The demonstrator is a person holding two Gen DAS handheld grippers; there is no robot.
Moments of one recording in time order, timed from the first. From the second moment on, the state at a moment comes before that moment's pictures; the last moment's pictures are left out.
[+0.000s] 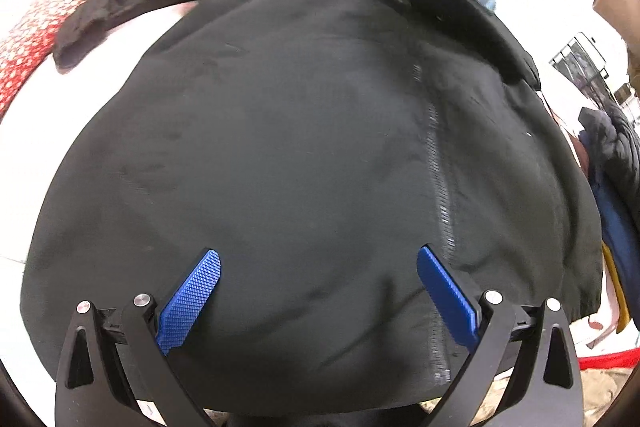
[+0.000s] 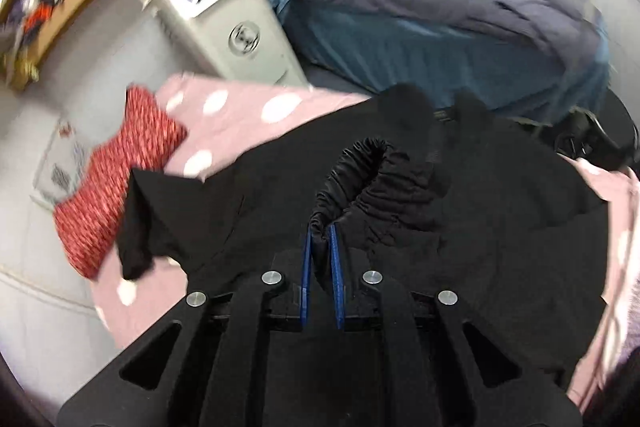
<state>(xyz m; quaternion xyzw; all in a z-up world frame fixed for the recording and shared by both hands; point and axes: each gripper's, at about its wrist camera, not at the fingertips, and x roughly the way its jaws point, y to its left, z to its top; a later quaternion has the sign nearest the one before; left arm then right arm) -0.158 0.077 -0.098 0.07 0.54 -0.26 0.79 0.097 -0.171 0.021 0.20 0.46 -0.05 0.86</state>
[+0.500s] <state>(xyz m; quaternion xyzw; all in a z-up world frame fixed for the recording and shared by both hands) -0.114 0.066 -0.085 0.08 0.52 -0.26 0.81 0.024 -0.243 -0.017 0.25 0.40 -0.10 0.87</state>
